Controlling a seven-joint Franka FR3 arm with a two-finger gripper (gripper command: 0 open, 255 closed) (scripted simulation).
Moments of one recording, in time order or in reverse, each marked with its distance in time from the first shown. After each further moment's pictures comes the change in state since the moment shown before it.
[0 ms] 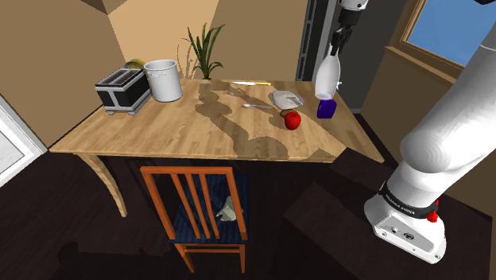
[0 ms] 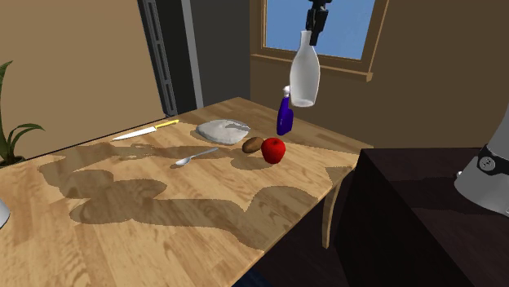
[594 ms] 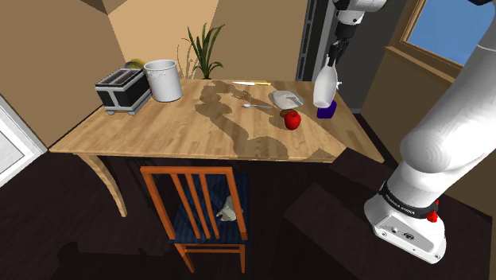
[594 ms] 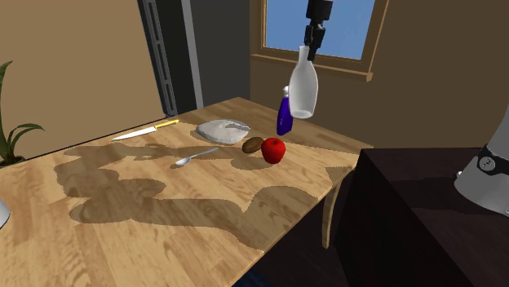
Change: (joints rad) arm -0.001 0.020 0.000 -0.098 0.011 0.116 -0.013
